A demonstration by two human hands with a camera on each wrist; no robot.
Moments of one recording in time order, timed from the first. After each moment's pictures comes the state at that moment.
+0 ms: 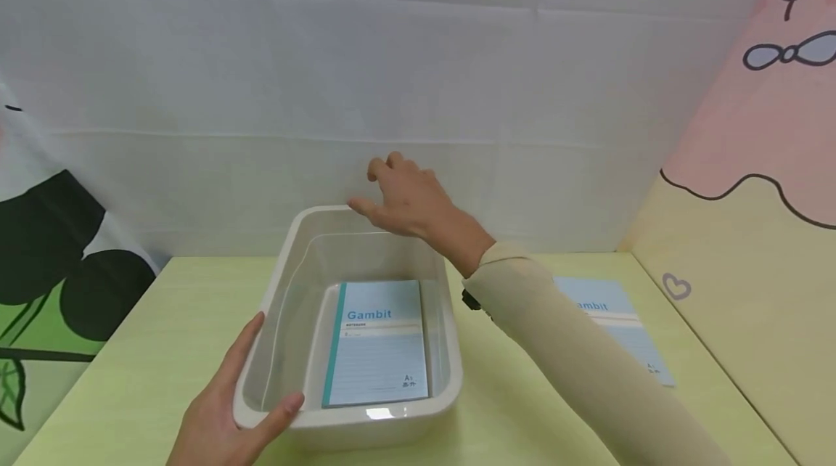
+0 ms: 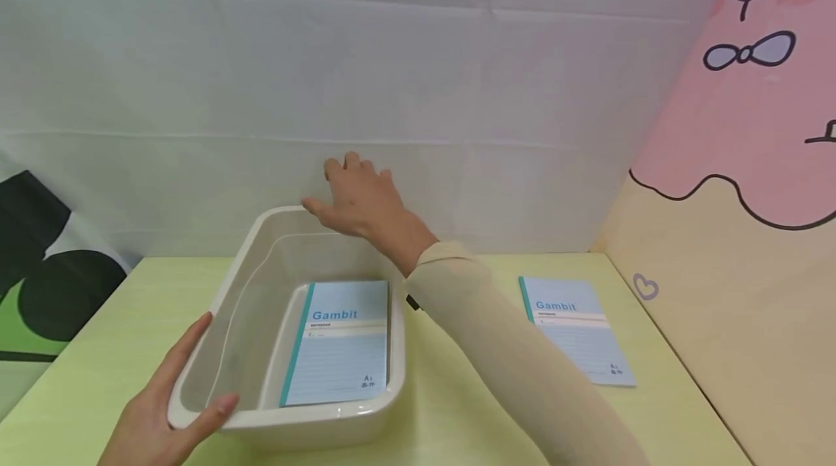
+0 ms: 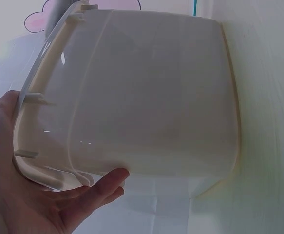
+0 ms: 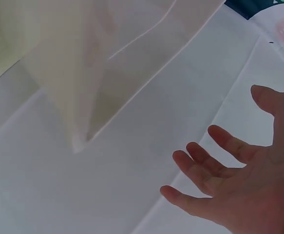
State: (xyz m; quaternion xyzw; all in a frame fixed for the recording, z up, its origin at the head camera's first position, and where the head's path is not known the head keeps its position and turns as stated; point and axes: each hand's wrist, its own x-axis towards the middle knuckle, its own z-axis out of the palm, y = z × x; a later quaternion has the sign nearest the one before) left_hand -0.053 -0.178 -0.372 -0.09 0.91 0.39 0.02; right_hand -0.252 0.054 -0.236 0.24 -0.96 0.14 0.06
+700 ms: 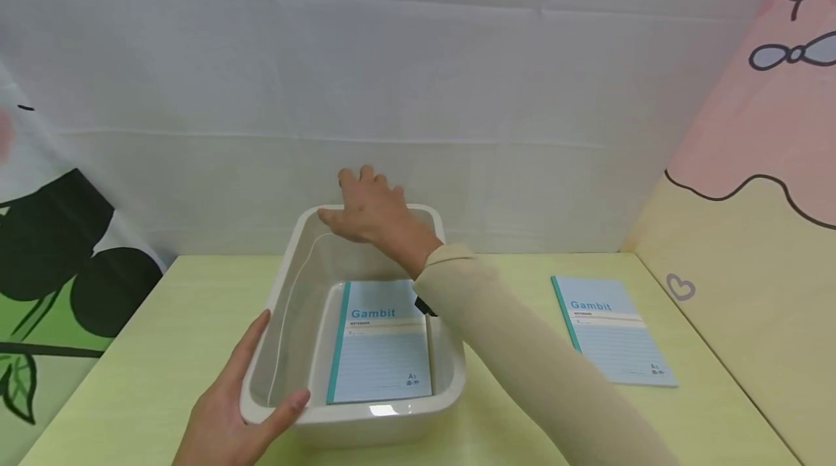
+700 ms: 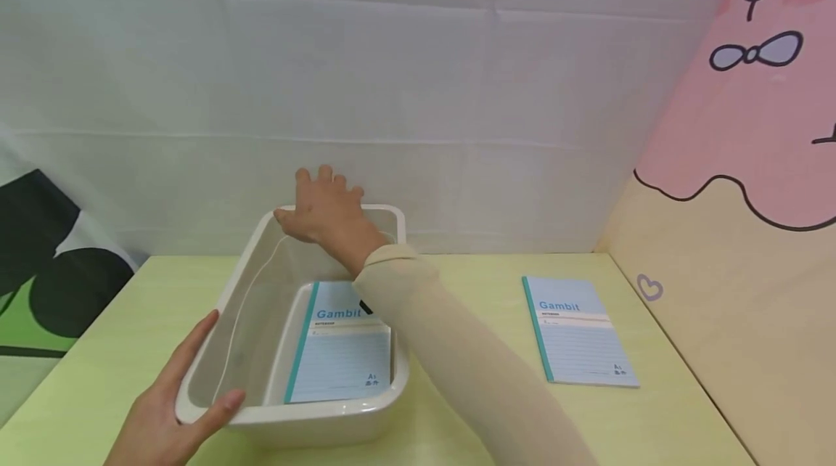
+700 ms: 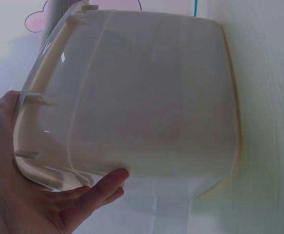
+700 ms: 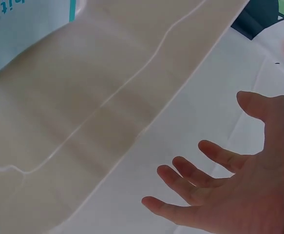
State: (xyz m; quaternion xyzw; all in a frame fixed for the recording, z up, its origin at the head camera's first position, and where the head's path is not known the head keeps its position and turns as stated) left_hand -0.051 -0.177 -0.370 -0.09 0.91 0.40 0.02; right_hand -0.254 -0.006 -0.248 0.18 -0.97 0.13 0.00
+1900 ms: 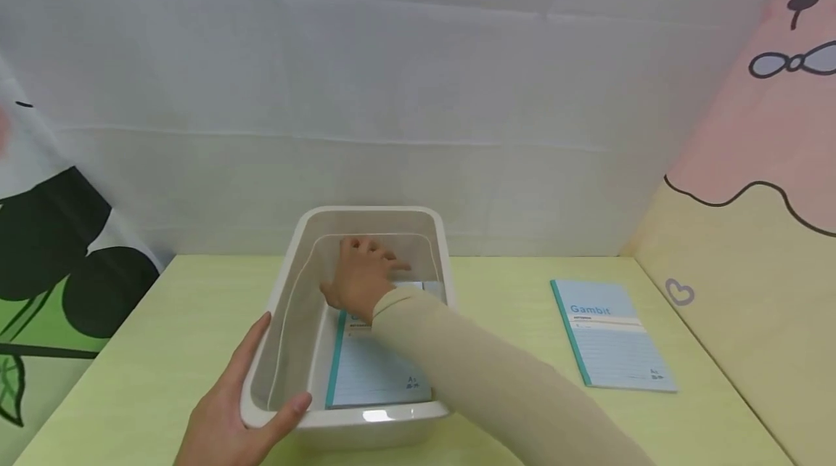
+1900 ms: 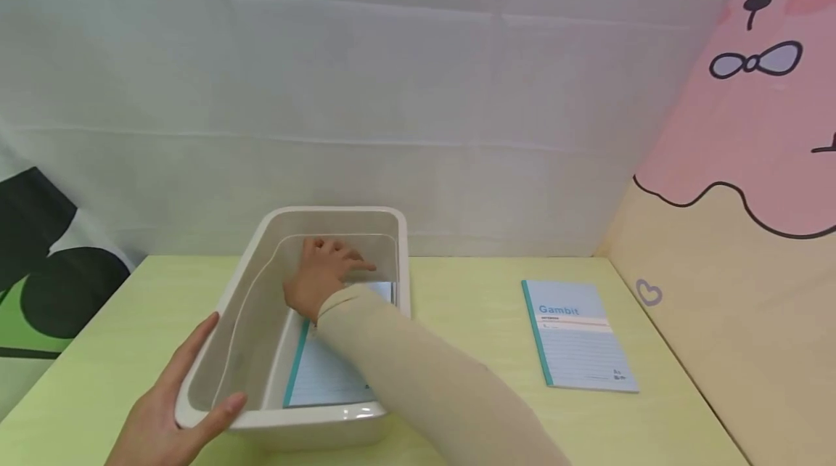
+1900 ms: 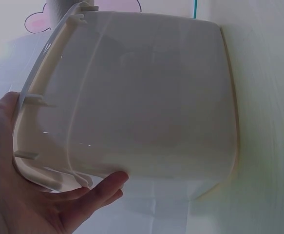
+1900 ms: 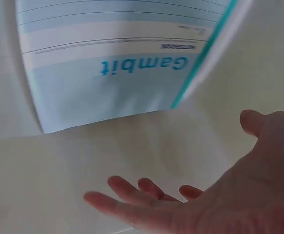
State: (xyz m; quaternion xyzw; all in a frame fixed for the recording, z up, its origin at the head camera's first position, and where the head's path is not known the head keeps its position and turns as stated) left_hand -0.054 -0.180 -0.377 -0.07 0.92 0.39 -0.02; right_hand -0.232 -0.047 -0.347 0.07 -1.00 0.00 -0.05
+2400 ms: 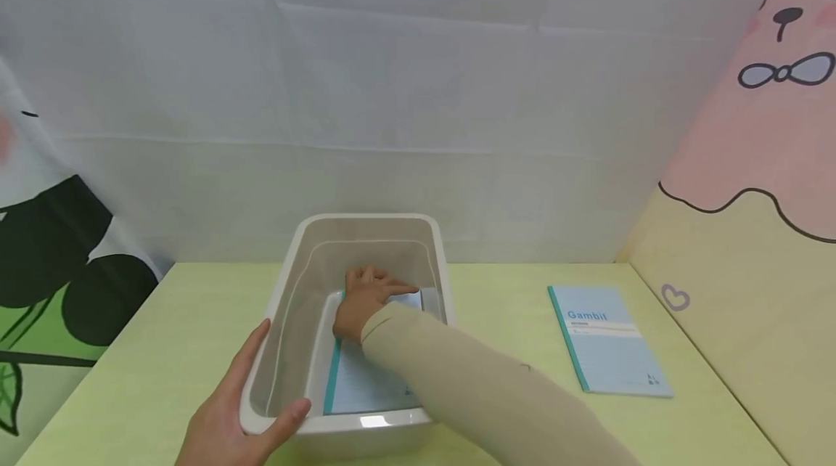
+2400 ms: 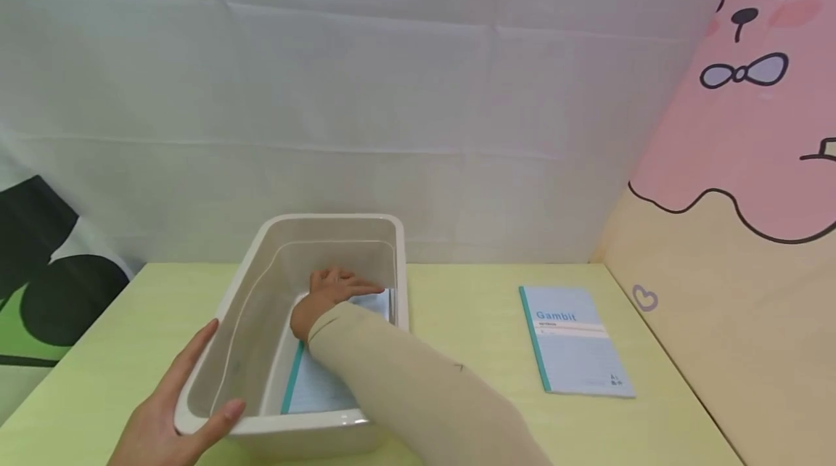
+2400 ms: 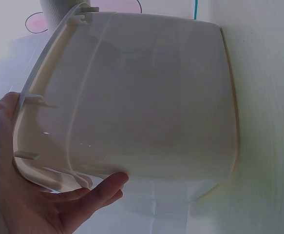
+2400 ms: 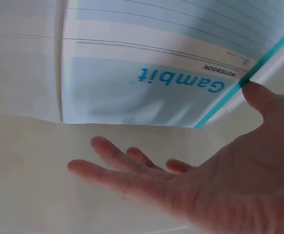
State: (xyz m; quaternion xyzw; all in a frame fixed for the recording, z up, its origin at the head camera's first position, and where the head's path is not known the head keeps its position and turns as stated) left_hand -0.053 -0.182 -0.381 -0.05 0.92 0.38 -0.05; right_hand -0.236 -0.055 -0.400 0.07 -0.99 -0.14 -0.07
